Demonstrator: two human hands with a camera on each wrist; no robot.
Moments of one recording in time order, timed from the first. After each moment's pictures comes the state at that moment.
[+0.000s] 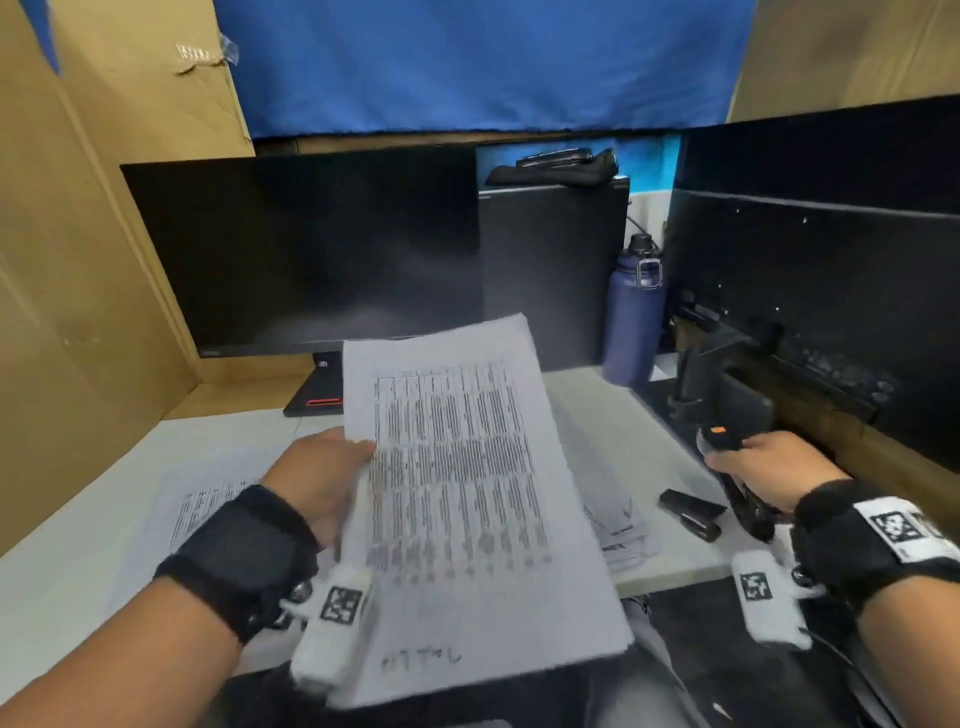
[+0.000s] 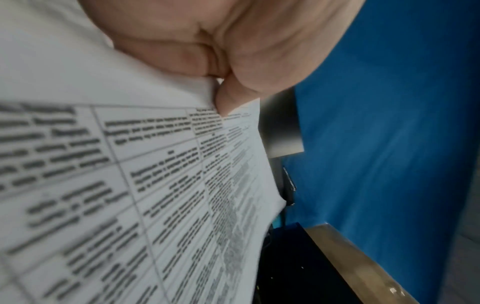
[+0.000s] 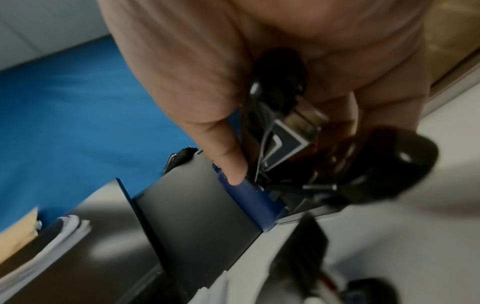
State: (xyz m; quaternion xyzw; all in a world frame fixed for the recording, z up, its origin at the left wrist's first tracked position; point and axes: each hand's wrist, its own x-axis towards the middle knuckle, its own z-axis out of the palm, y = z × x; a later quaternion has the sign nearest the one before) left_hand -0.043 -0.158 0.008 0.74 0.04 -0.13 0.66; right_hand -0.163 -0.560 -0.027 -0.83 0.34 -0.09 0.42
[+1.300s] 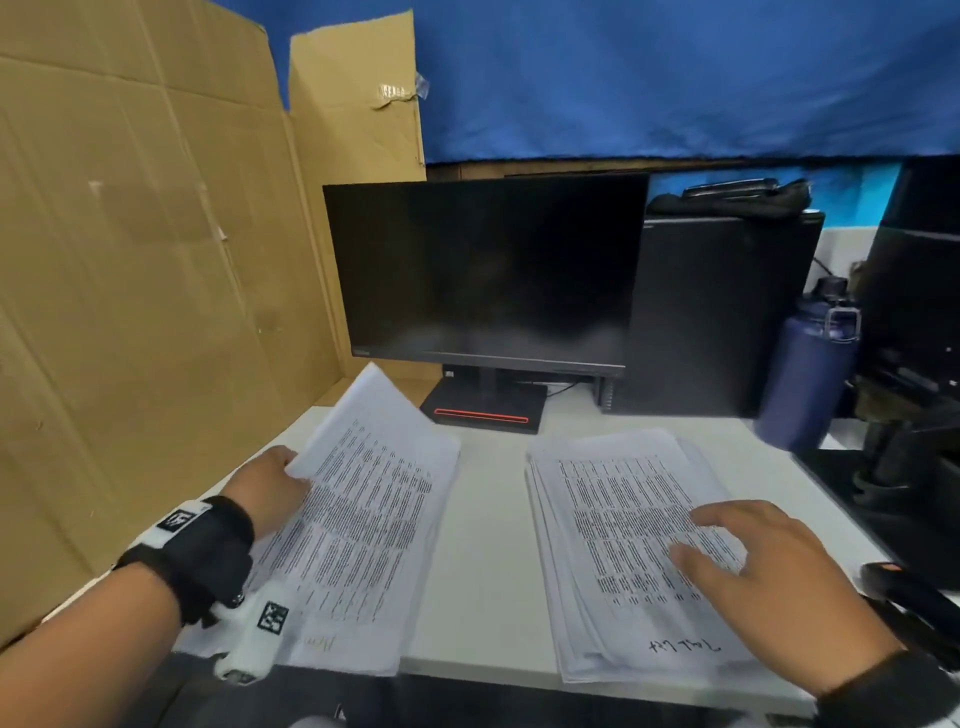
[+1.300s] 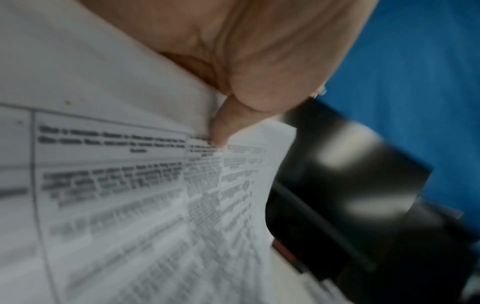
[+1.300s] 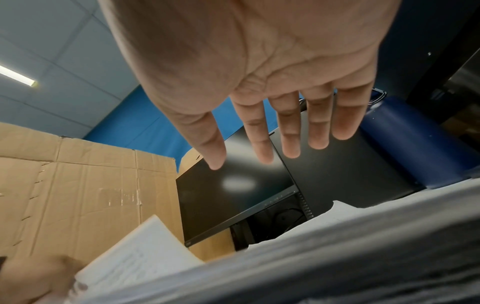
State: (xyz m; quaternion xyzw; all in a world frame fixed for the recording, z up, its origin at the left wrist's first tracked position) left_hand 0.009 0.037 -0.011 0.95 0.13 0.05 0.27; right_hand -0.144 -0.398 -0.023 -0.95 0.08 -0.15 0.26
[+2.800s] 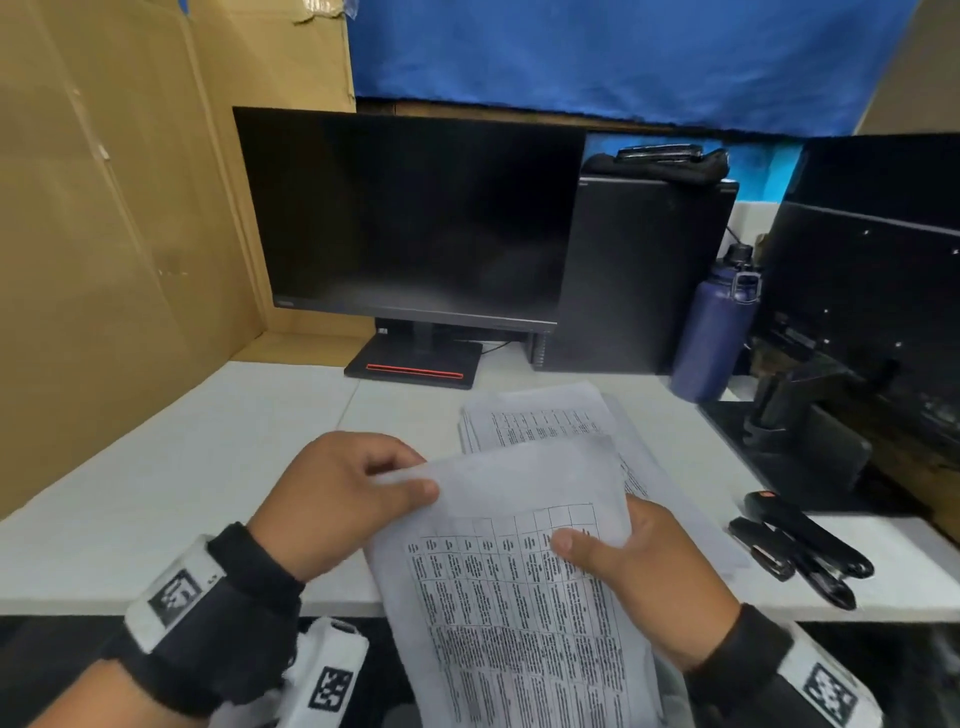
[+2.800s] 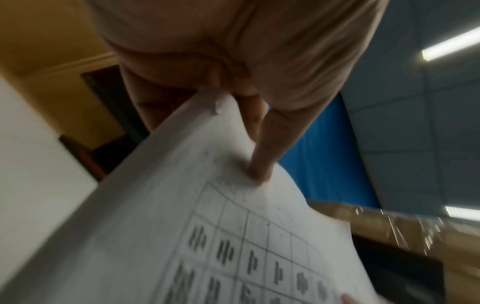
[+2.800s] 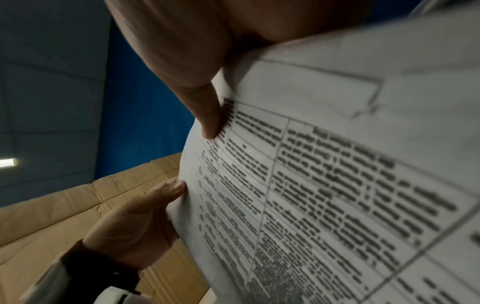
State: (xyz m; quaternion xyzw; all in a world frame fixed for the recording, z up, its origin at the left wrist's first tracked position) left_hand -0.096 -0.098 -0.001 0.87 -0.17 0.04 0.47; right_hand -0.177 -0.358 -0.035 -0.80 0.04 -0.05 0.60
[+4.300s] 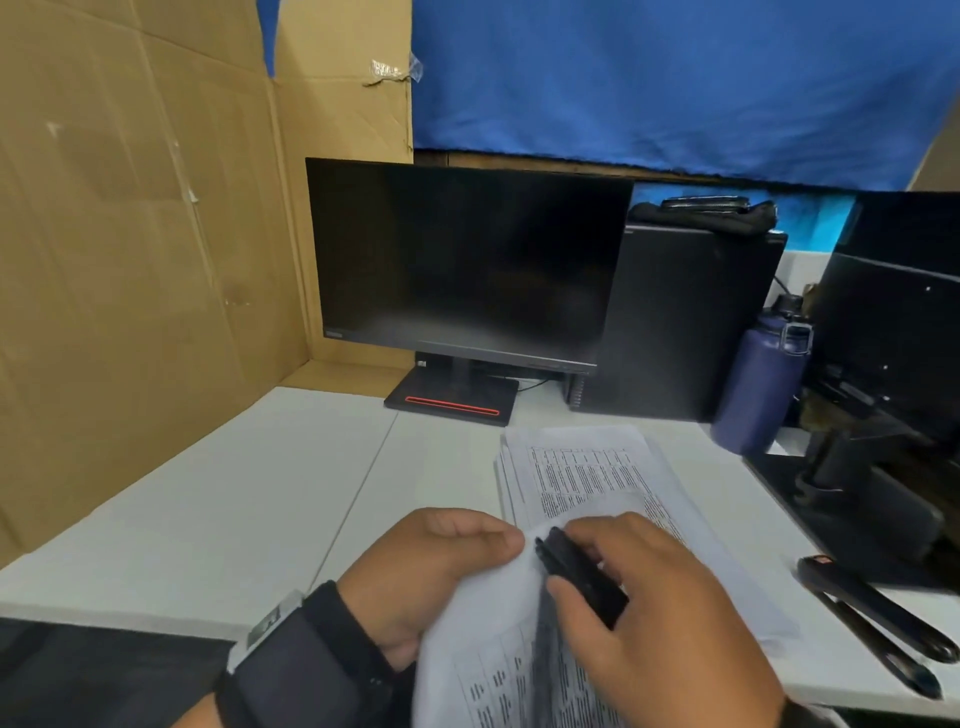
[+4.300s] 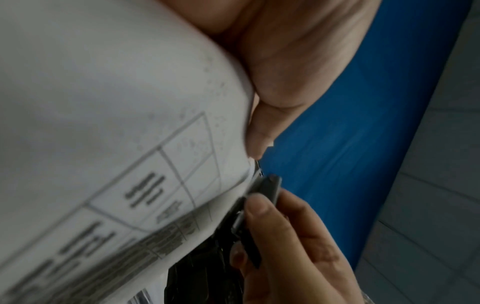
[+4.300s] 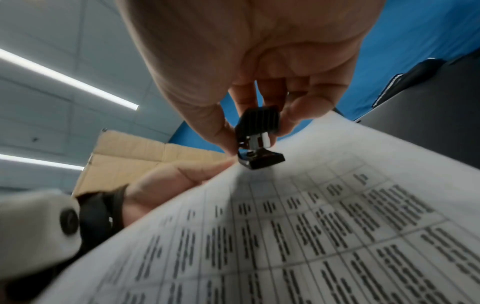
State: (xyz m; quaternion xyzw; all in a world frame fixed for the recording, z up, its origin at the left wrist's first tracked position) left_hand -0.120 -0.127 -0.011 0.62 -0.06 -0.21 0.75; right_hand -0.189 -0.317 -0.012 -0.92 -0.11 -0.28 0.25
